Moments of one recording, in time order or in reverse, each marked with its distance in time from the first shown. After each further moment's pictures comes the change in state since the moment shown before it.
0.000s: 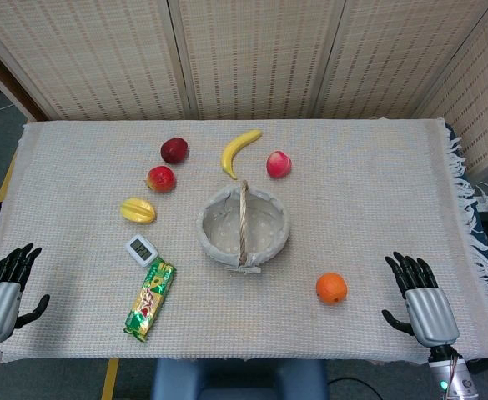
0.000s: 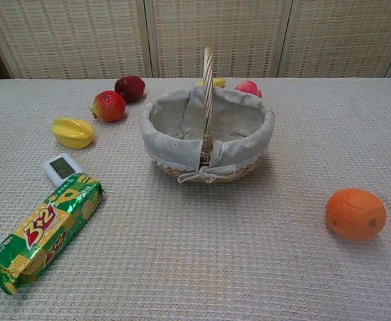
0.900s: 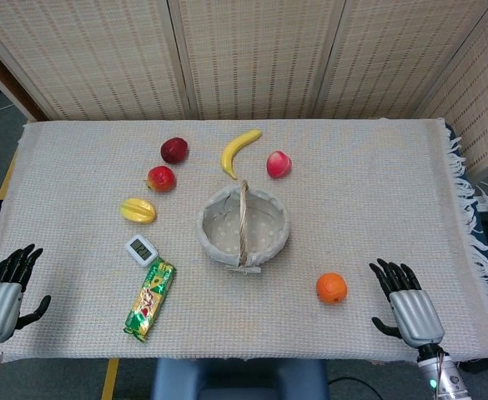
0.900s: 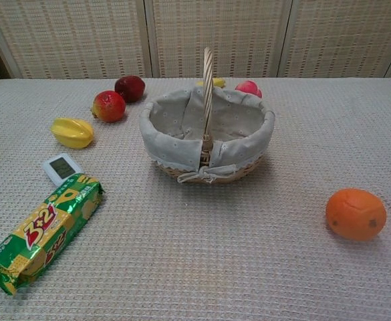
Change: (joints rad) left arm 0.001 0.003 0.006 -0.008 0.004 -0.002 0.000; right arm 0.050 0.030 -0.009 -0.116 0.094 -0.142 -0.124
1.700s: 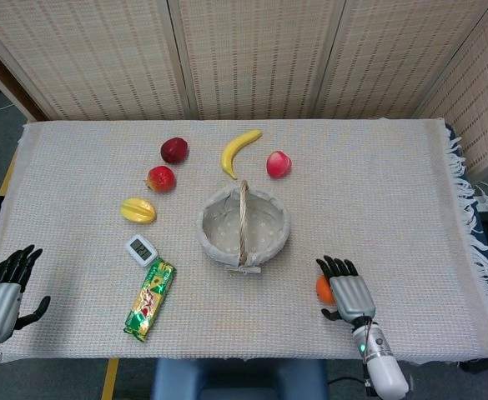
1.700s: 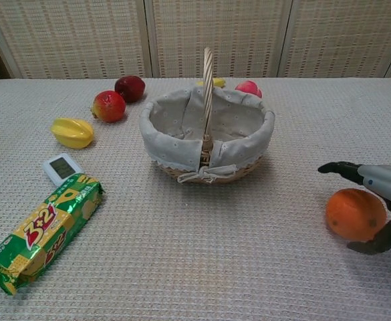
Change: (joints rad) left arm -0.001 0.009 0.001 -0.005 -0.009 -0.011 -0.017; right arm 0.235 -0.299 0.113 -0.035 0.496 -0.125 -0.393
